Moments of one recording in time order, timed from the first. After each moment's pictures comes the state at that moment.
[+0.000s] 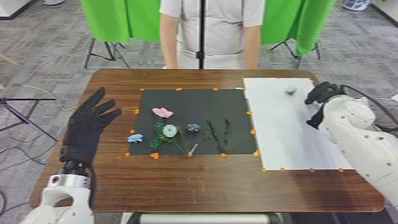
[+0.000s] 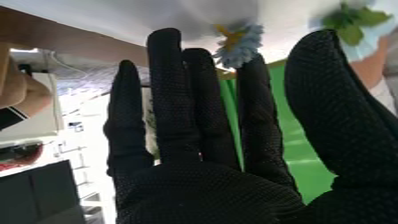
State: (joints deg) left arm 123.0 -52.5 -88.7 -122.8 44.2 17.9 21.6; right arm -65.3 -46.2 61.7 -78.9 -110.6 -4.1 39.5
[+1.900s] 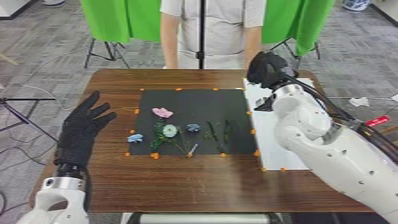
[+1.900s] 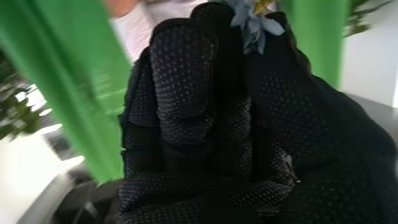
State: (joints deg) left arm 125.4 -54.7 -91.9 -123.8 45.4 17.8 18.6; right arm -59.5 -47.3 43.3 -101.3 -121.5 9.7 31.7
